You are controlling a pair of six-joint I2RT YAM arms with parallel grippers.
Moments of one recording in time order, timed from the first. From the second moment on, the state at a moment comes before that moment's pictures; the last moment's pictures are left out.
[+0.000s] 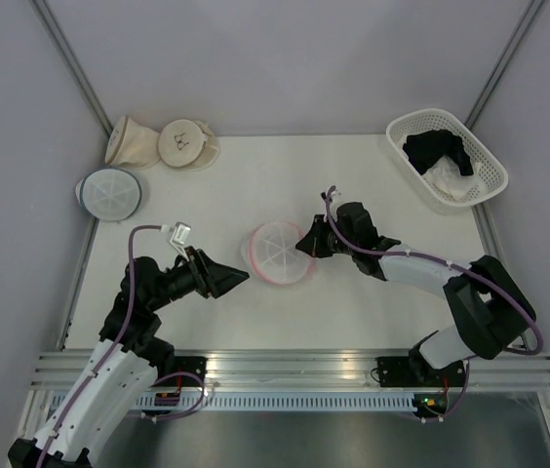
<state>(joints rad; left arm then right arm) -0.38 0.44 0.40 -0.07 0.59 -0.77 0.58 1.52 0.73 0.21 -0.29 0.50</state>
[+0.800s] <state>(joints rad) -0.46 0.43 0.19 0.03 0.30 -0.86 0.70 1.24 0.56 0.20 0.15 1.47</state>
